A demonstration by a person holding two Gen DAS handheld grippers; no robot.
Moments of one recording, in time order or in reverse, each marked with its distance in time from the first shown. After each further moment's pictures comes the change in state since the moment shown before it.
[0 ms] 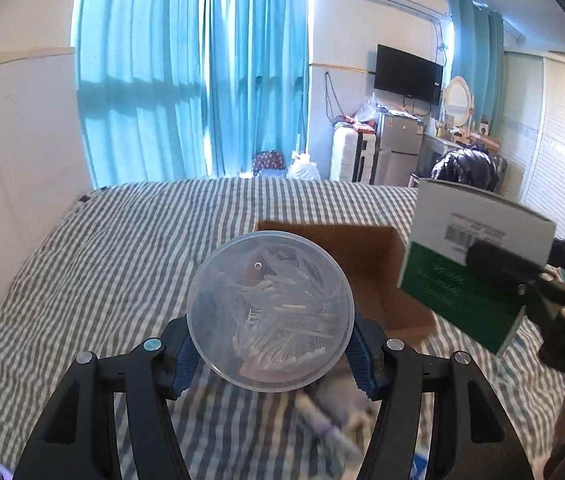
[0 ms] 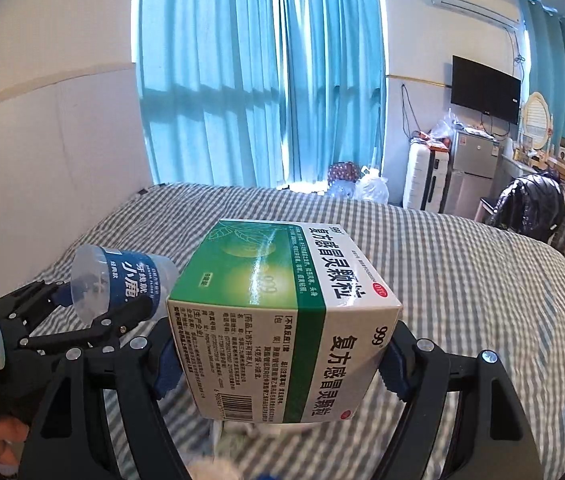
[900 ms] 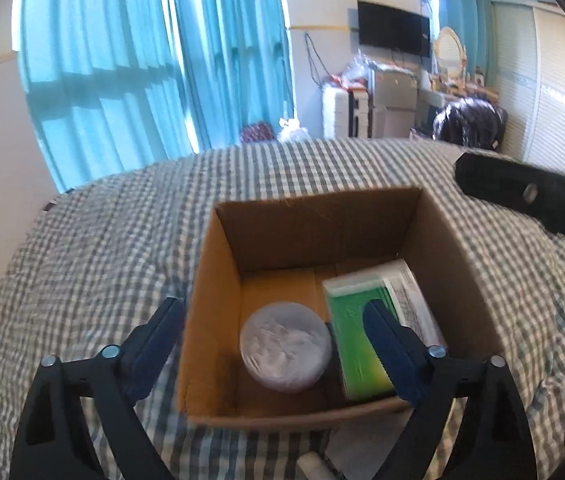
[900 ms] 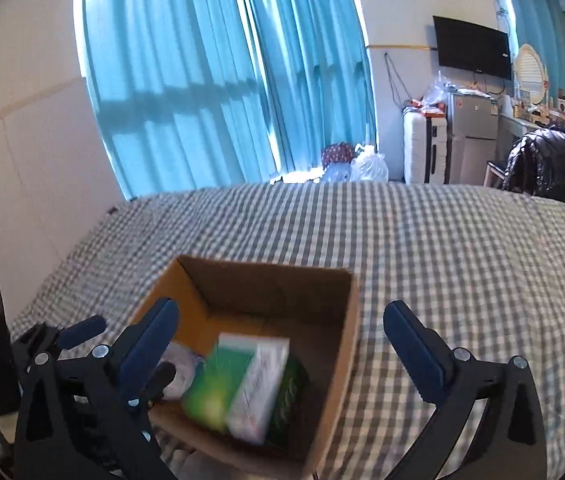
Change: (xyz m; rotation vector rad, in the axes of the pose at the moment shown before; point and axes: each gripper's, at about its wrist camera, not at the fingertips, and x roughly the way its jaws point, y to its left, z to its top) left arm 0.099 -0.032 -0.008 0.110 0.084 0.023; right arm 0.105 -0.075 0.012 0.145 0.022 0.025
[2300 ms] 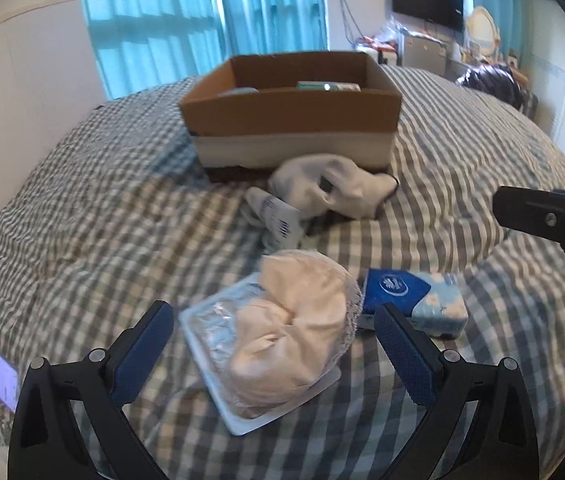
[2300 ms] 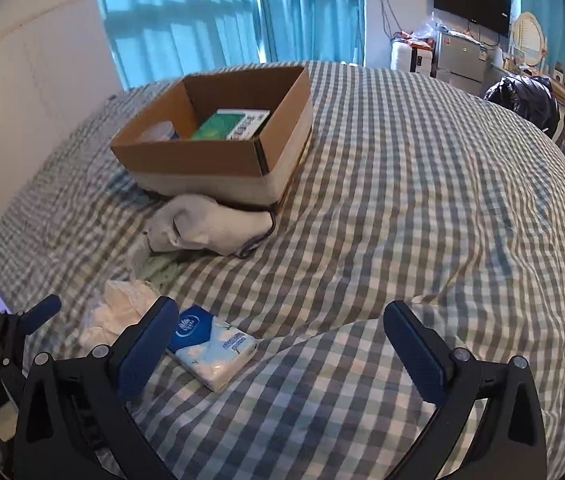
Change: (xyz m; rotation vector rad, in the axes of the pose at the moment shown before) left arm -0.097 -0.078 -0.183 -0.087 0.168 0.117; right arm -0.117 -0.010 -0.178 -0.069 0.316 -0.081
